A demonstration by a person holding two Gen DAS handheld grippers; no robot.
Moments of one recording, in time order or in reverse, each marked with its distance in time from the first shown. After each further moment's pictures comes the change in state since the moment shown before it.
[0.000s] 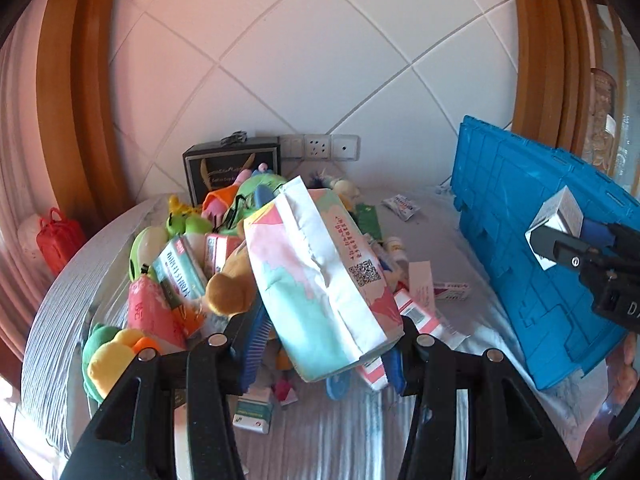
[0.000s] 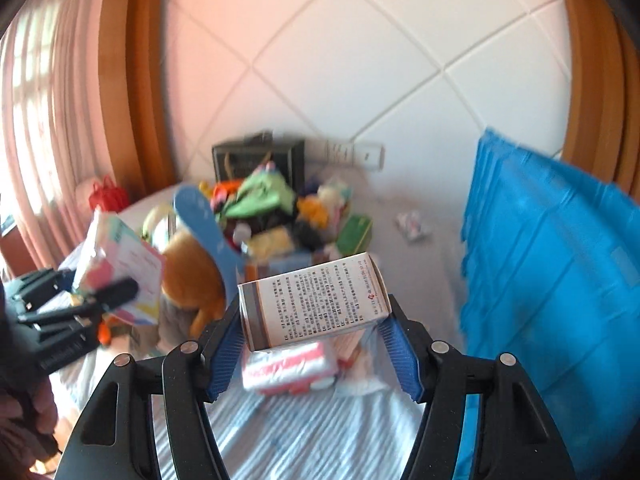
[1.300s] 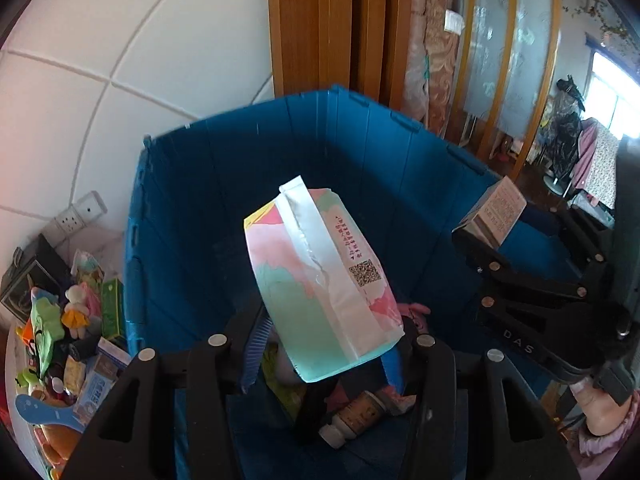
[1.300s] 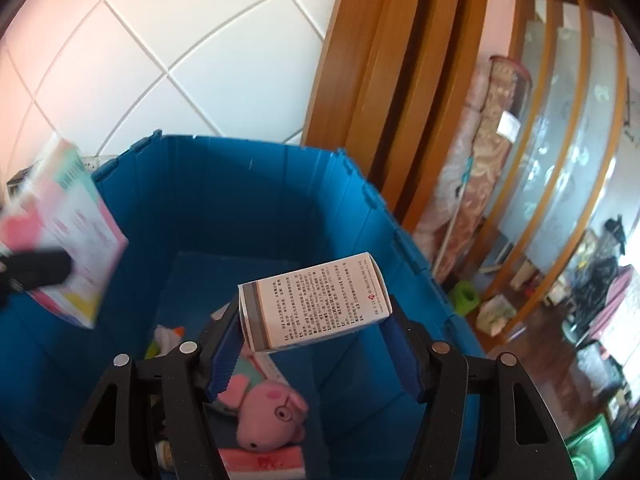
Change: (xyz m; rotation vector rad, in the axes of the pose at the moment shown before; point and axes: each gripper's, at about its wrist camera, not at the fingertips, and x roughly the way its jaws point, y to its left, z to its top) left arm 0.049 -0.416 0.139 0.393 0.302 -0.419; right arm -0.127 -0.334 0.000 0.160 0.113 -0.574
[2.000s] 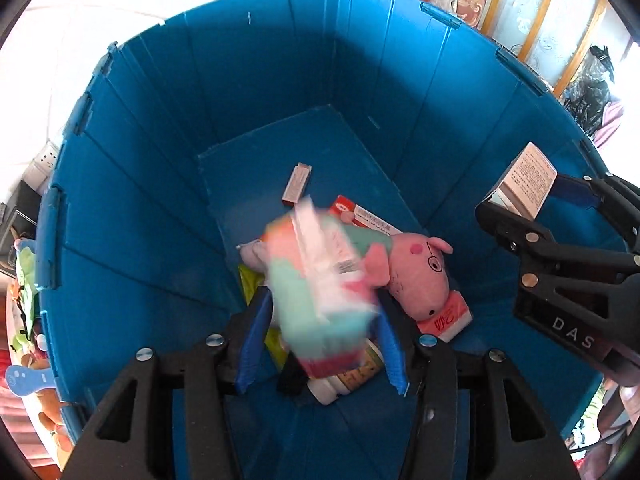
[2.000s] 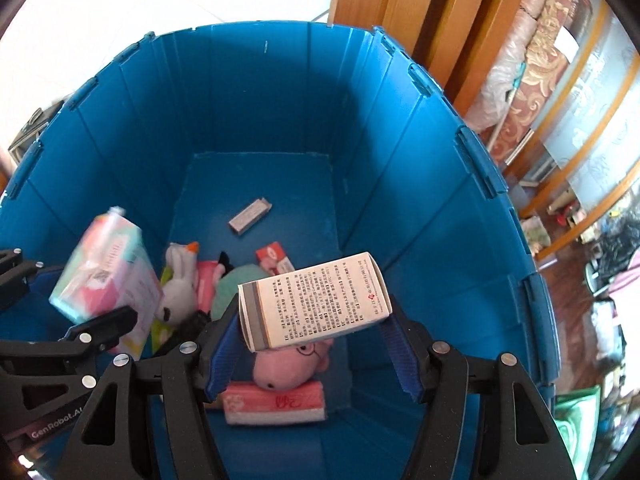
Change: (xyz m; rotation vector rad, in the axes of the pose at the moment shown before) left arm 0.067 -0.009 -0.018 -0.042 0.307 0.013; right arm 0.071 -0.007 -0.001 -0.005 0.435 0.110
